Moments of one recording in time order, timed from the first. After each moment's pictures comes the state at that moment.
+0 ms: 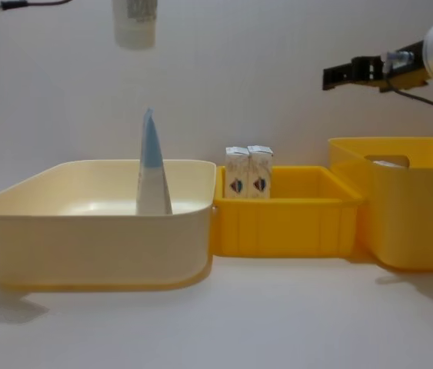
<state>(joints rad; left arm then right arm) -0.85 0.34 0.34 -1.24 -0.23 -0.07 -0.50 0.68 0.10 -0.19 -1.32 0.19 0.62 0.14</state>
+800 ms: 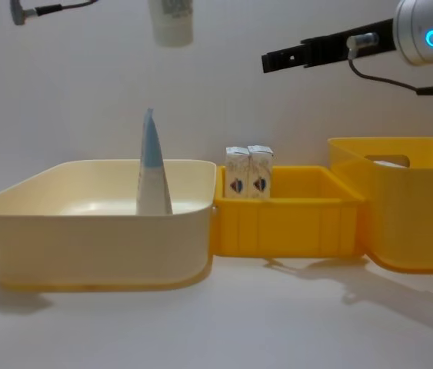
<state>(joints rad) -0.92 0.27 0.36 -1.09 -0.35 -0.14 -0.62 0.68 0.20 -0.34 -1.40 0.17 0.51 0.37</state>
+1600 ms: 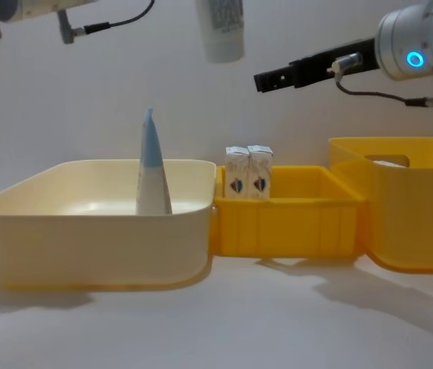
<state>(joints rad) -0.95 0.20 0.40 -0.99 -0.43 -0.16 -0.72 0.70 0.21 -0.41 -1.35 0.09 0.44 0.34</state>
